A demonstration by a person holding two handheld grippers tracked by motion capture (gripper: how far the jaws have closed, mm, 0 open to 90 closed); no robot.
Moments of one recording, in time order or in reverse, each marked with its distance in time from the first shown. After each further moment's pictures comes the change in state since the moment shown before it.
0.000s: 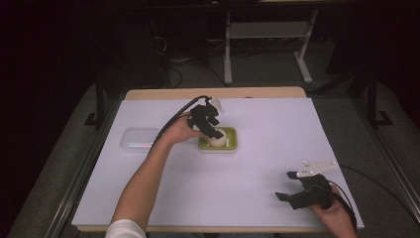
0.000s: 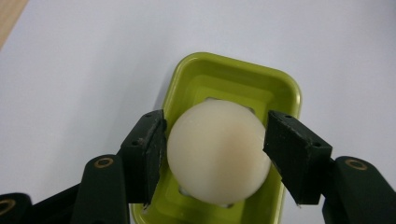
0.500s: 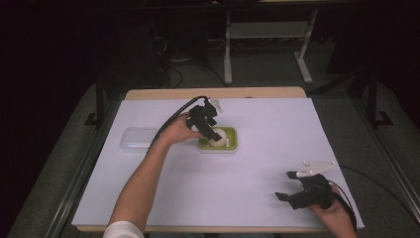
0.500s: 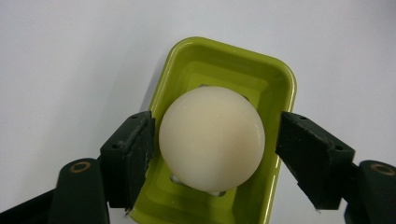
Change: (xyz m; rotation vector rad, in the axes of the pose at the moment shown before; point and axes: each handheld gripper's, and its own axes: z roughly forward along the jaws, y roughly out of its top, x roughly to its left) left arm 0.000 -0.004 0.002 0.030 -0.025 -0.036; right arm -0.002 0.000 0.000 0.005 -0.001 0.003
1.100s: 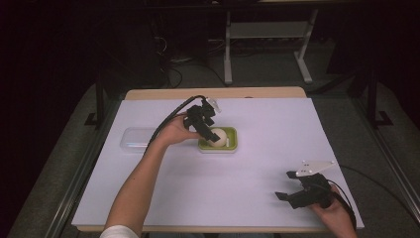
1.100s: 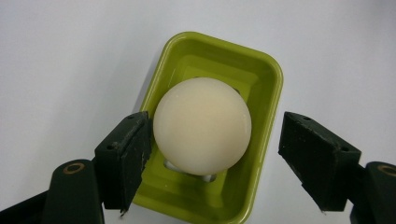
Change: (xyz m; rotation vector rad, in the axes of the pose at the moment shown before) left arm -0.006 -0.004 -0.012 0.002 0.008 -0.012; right arm -0.002 0.000 0.002 0.009 -0.001 0.001
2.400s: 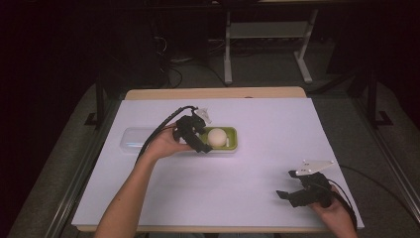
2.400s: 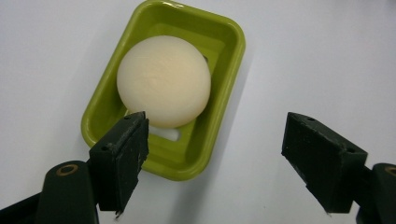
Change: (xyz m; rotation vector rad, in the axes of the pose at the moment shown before) left arm -0.032 -0.033 -0.016 -0.023 0.009 -0.016; right arm -0.003 -0.001 0.001 0.024 -0.046 0.001
